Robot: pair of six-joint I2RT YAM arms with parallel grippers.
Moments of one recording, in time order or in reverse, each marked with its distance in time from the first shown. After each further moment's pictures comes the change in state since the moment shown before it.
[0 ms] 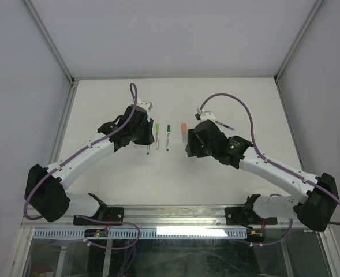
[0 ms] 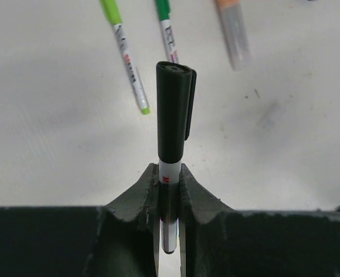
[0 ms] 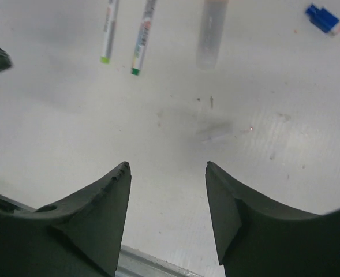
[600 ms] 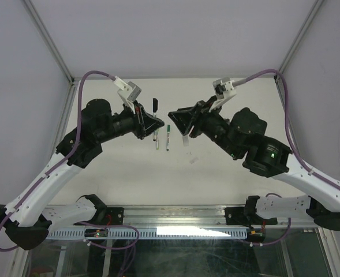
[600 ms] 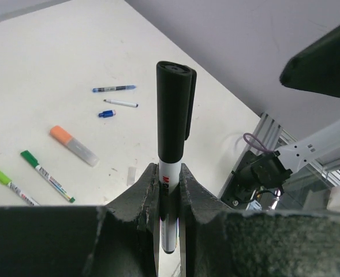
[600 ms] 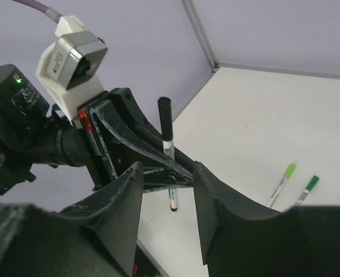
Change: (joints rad) left arm -0.055 -0.299 0.181 0.173 0.349 0.102; right arm 0.242 -0.092 0.413 0.308 0.060 -0.151
